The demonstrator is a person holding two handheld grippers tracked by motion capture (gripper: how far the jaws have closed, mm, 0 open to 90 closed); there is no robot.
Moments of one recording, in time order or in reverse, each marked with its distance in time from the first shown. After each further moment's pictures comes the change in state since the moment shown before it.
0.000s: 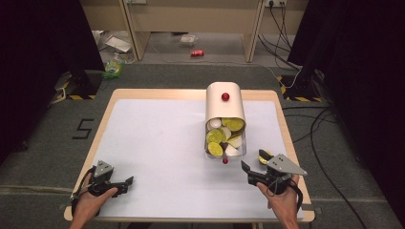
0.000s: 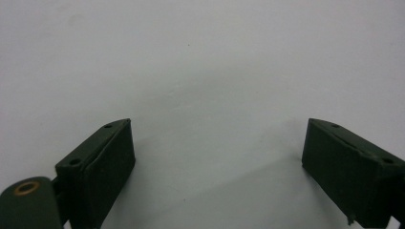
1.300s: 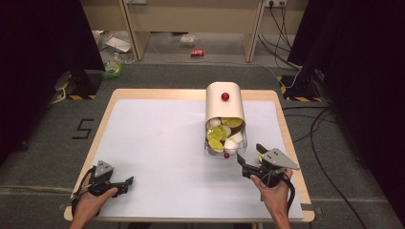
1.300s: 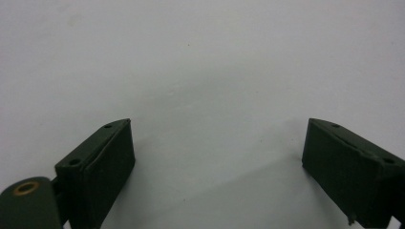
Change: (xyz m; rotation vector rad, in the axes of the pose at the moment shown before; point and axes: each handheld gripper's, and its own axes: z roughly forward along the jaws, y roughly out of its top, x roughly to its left) left arm 0.000 0.000 0.000 0.002 0.001 0.003; right arm 0.001 0.005 0.022 -0.034 -0.047 0.041
